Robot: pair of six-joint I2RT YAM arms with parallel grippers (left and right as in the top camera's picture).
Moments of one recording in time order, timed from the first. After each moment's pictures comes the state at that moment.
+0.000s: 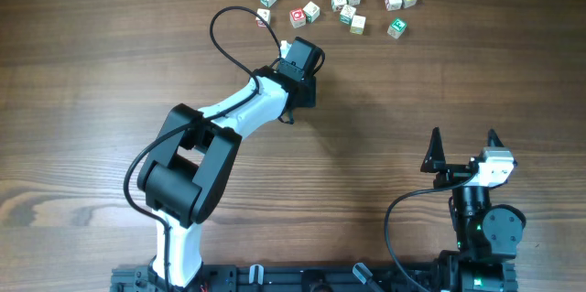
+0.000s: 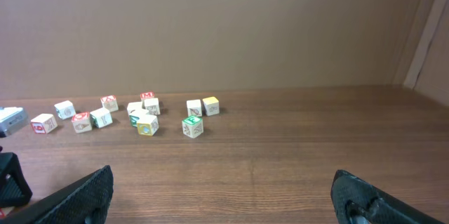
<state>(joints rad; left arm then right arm) -0.55 2.07 1.32 -0.39 -0.12 -0.46 -0.10 0.02 0.01 0.00 -0.06 0.02</state>
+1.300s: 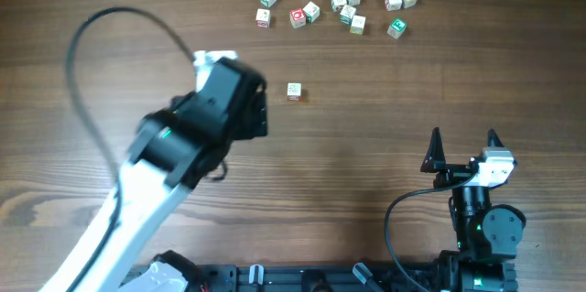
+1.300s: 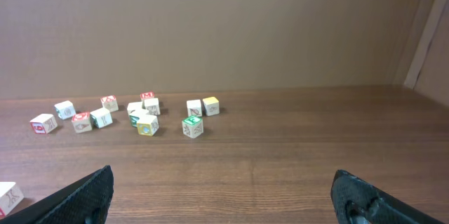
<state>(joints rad) -0.55 1.23 1.30 -1.11 -0.36 -0.52 -0.10 0.02 0.01 0.00 -0.06 0.02</state>
